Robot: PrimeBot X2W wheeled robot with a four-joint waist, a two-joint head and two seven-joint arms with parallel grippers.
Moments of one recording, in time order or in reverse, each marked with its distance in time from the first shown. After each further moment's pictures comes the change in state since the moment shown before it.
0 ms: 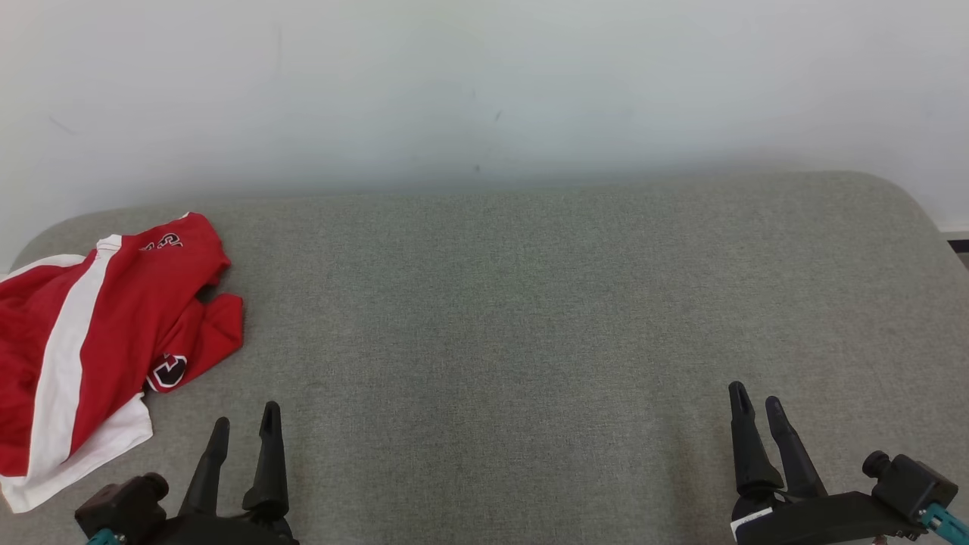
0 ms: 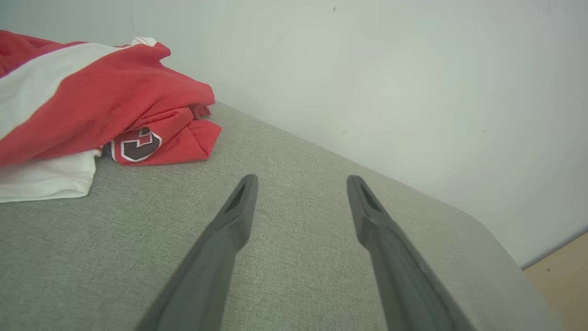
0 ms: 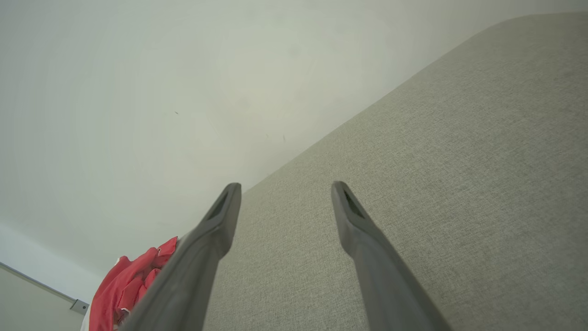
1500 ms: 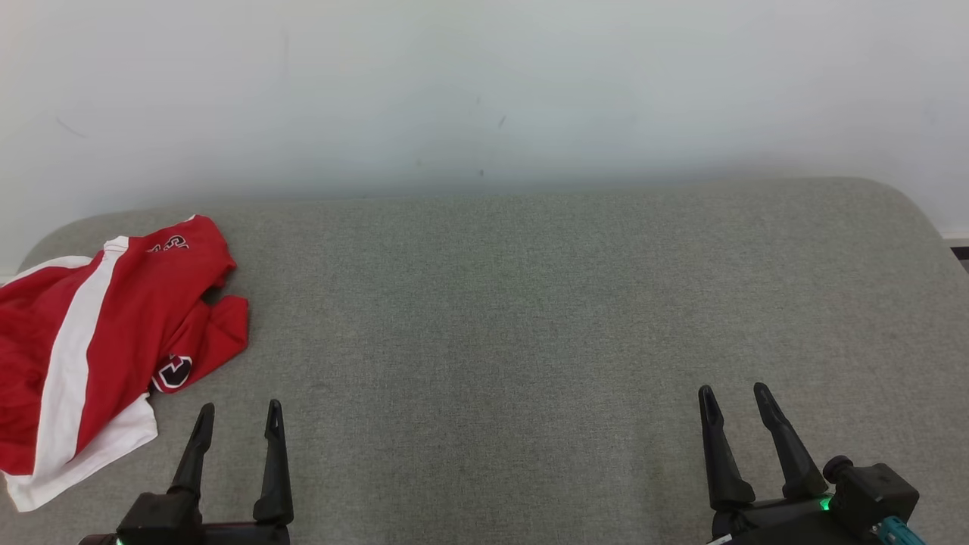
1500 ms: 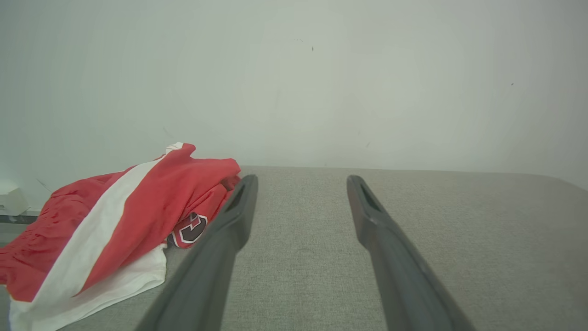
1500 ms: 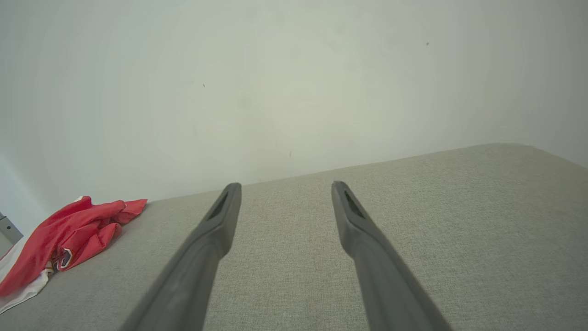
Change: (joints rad) left arm 0.035 0.040 -0.048 -0.075 0.379 0.094 -0.103; right arm 0.022 -0.009 0.045 -0.045 -0.416 0.000 -0.104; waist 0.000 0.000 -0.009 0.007
